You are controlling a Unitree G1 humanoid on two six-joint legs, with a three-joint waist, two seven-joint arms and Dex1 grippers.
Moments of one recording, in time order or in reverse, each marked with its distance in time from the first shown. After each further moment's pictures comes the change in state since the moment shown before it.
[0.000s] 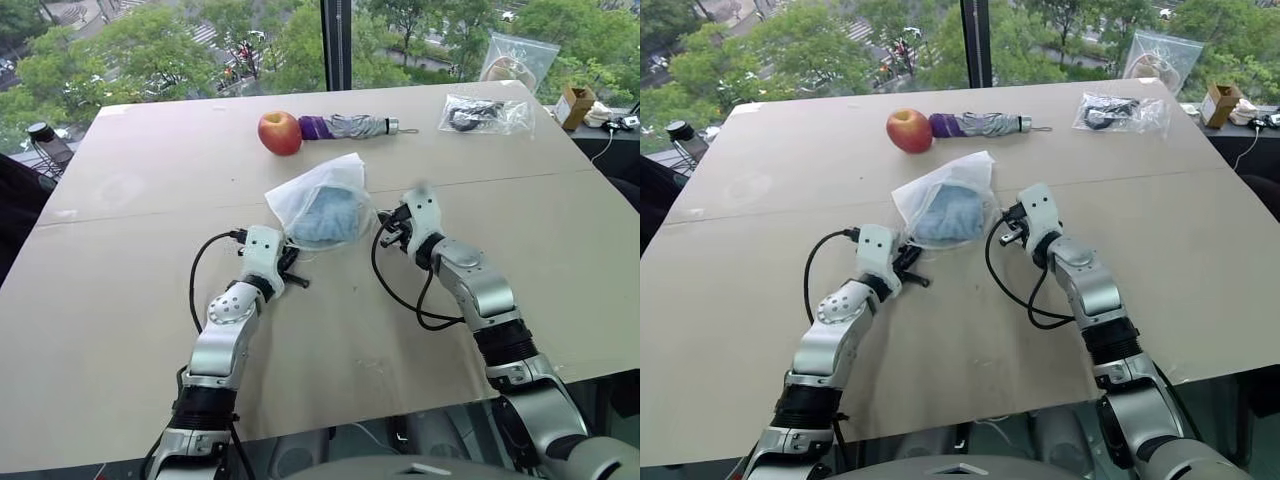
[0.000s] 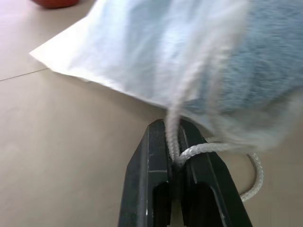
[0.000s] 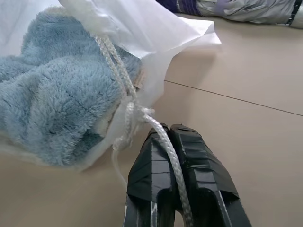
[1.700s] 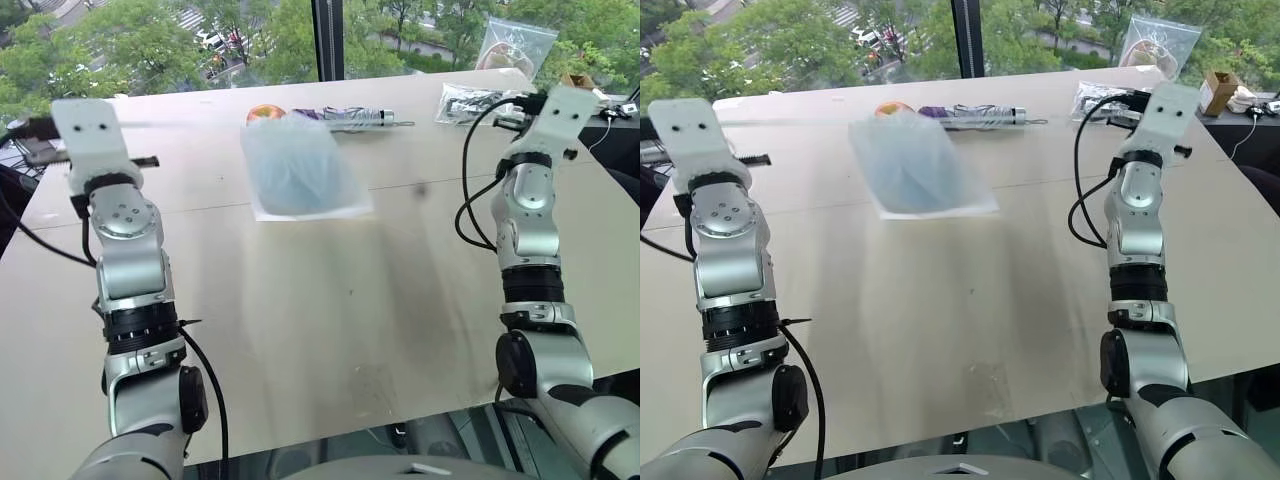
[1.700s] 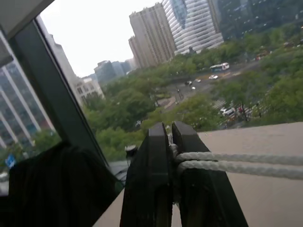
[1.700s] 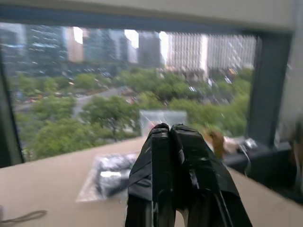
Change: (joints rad) left arm -0.399 0.161 0.391 0.076 0.278 0.111 0.571; right arm -0.291 -0.020 -0.415 0.253 -0.071 -0.415 -0.725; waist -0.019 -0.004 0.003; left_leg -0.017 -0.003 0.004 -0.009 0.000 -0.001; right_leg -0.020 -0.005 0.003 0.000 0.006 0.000
